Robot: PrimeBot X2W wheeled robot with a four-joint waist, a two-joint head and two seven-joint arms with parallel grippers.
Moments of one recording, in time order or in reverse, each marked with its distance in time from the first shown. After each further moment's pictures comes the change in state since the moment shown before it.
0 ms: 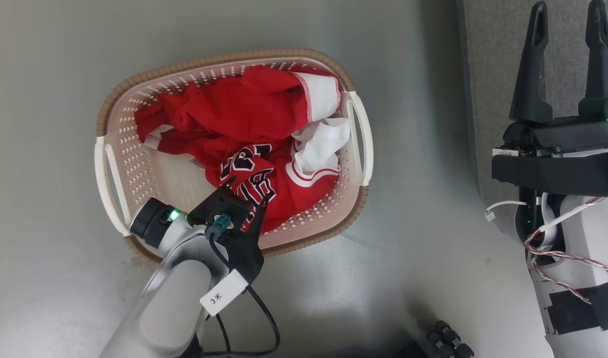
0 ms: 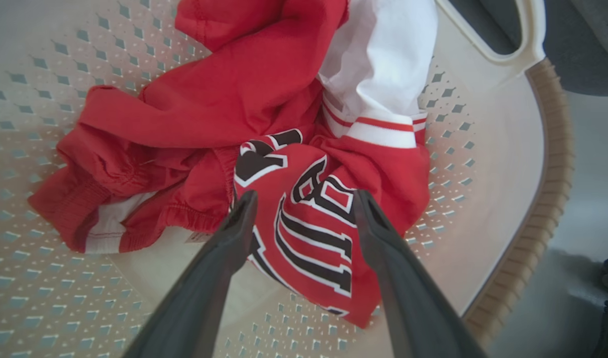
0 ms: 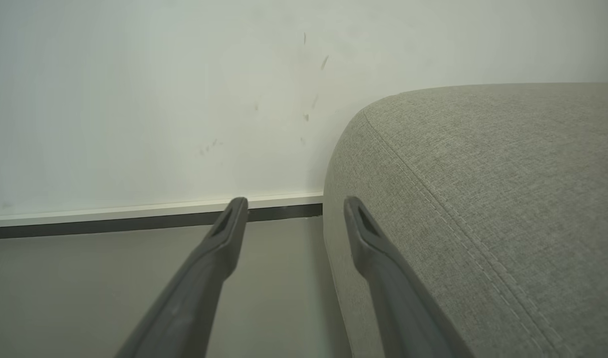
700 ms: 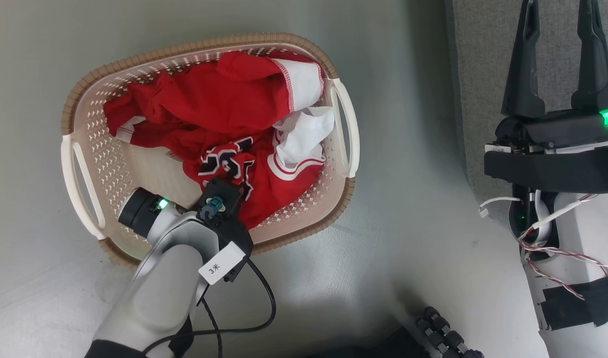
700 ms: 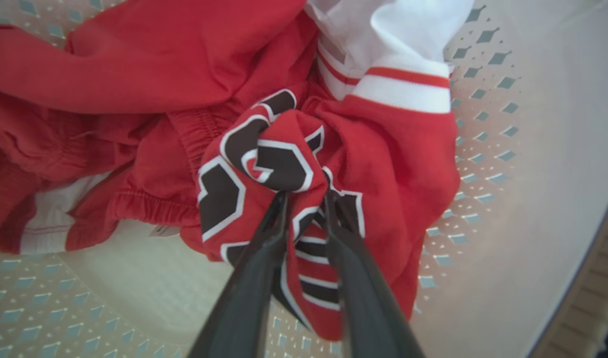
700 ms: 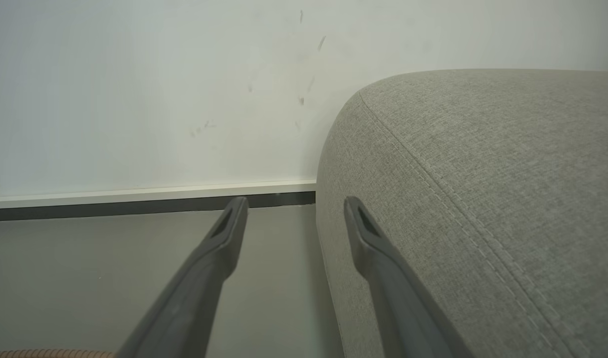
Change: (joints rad) left arm -0.100 -0.002 -0.007 0.160 -0.011 0.000 0.020; right arm -0.021 0.021 0.006 0.001 -0.018 0.018 0.000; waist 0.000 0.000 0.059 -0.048
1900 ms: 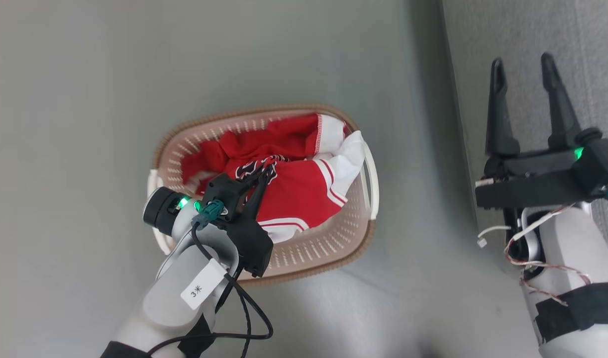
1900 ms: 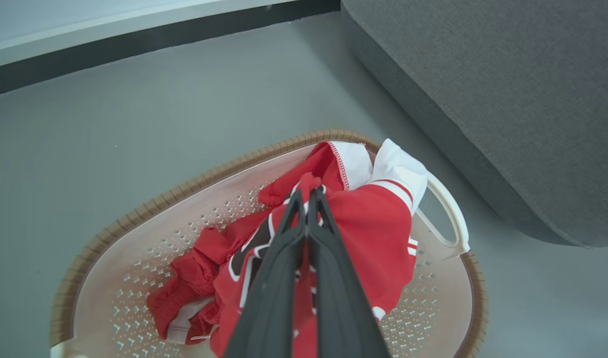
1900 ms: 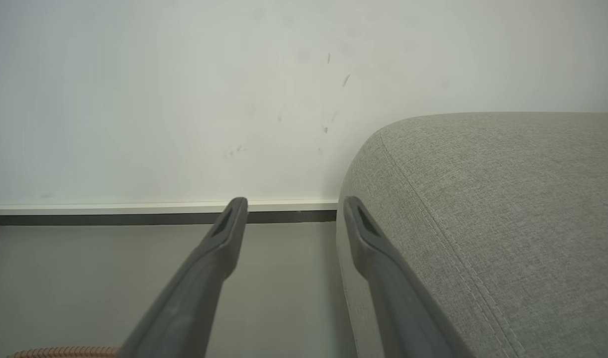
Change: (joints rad) left arm 0.009 -0.009 -0.115 -0.079 -0.275 0.003 -0.172; right arm 0.047 -0.016 -0.015 0.190 -0.046 0.055 0.000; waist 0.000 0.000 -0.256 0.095
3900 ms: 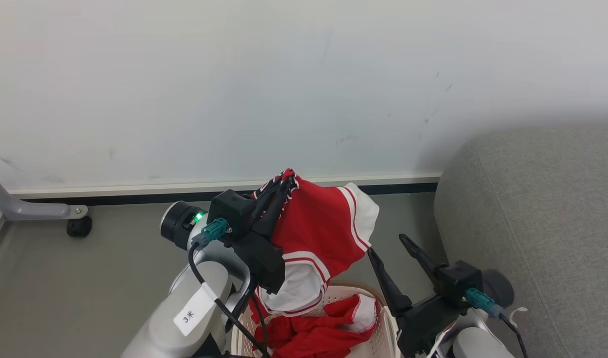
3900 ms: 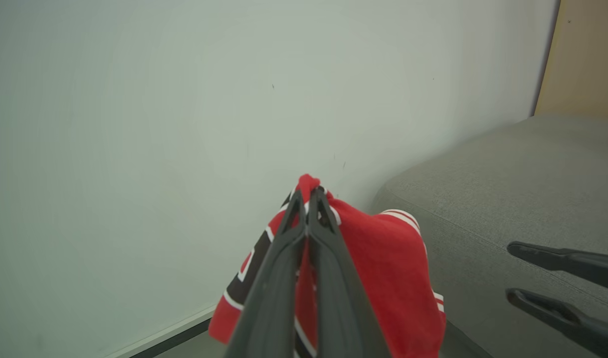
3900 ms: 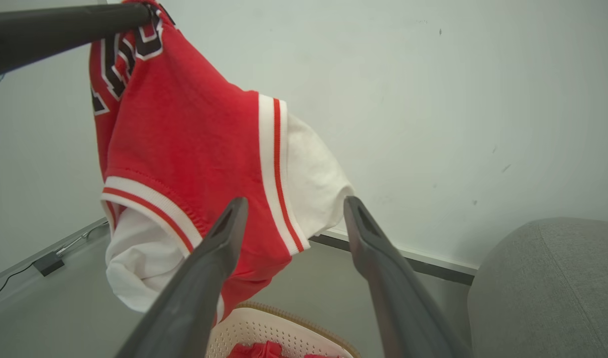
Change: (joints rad) left arm 0.082 -0.002 -0.003 -0.137 -0.068 -0.036 -0.016; right arm 0.228 0.068 0.285 0.343 -0.004 0.128 0.000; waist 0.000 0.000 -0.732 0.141
